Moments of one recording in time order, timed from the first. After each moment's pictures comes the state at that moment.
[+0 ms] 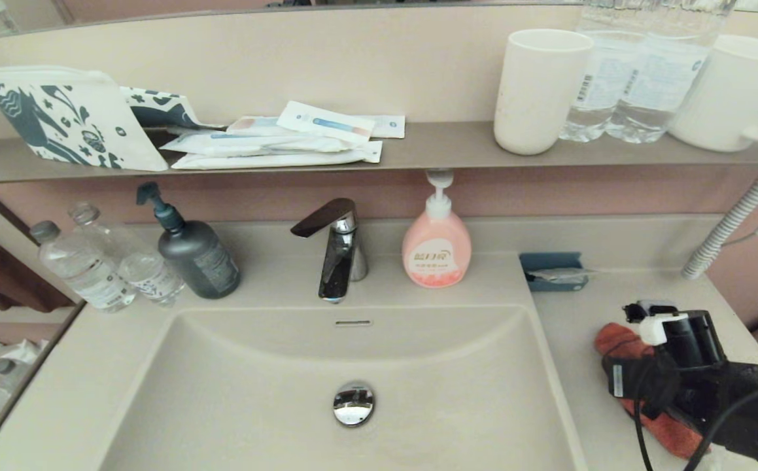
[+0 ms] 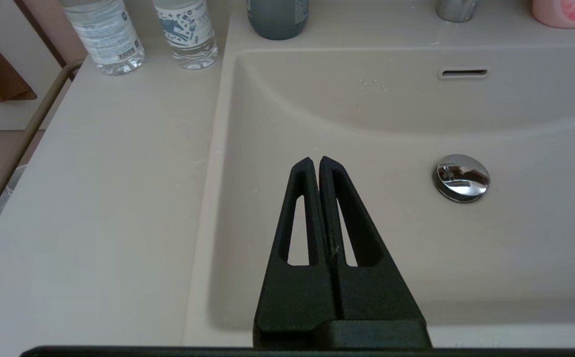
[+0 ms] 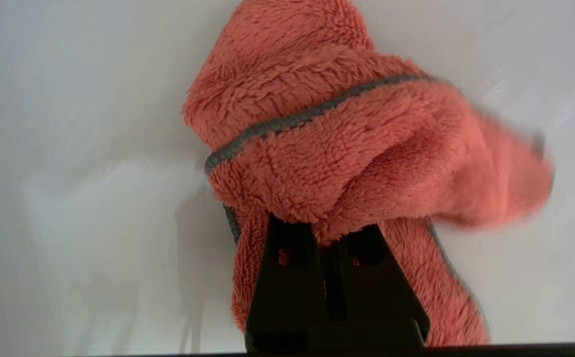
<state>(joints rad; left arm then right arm) -0.01 0.00 0.00 0.00 0.02 0.03 0.27 1.92 -0.42 -0.66 -0.35 0.26</state>
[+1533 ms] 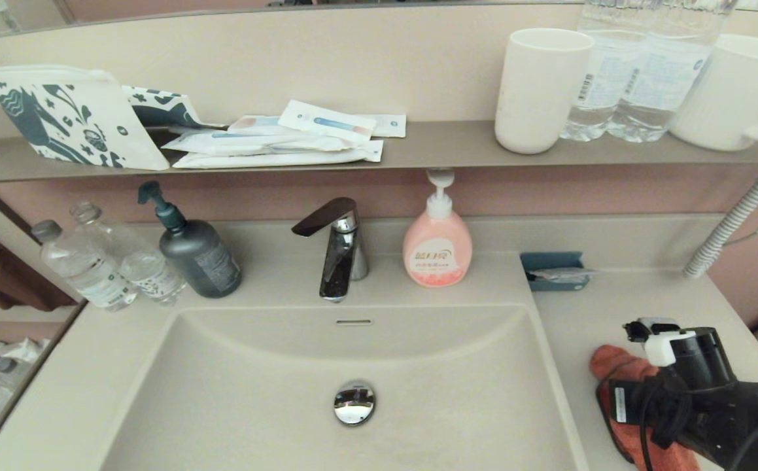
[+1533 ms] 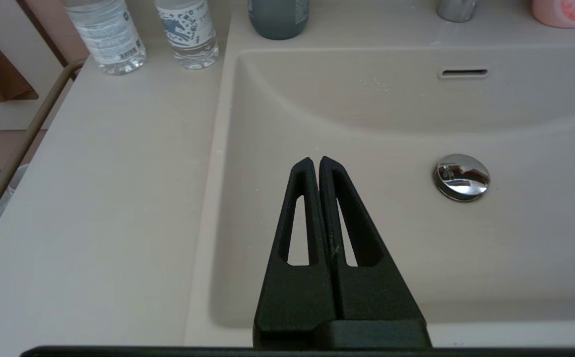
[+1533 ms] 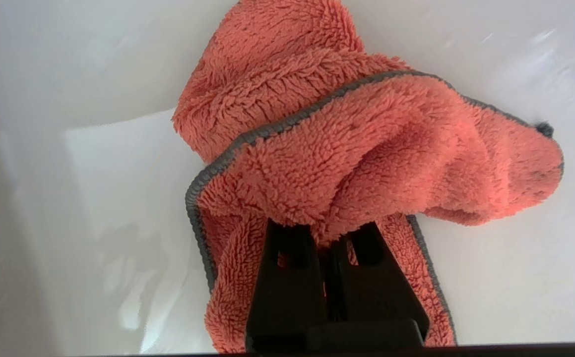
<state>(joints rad) -0.01 0.00 0.00 0.00 0.02 0.03 0.27 1.82 -0.37 -0.64 -0.37 0.27</state>
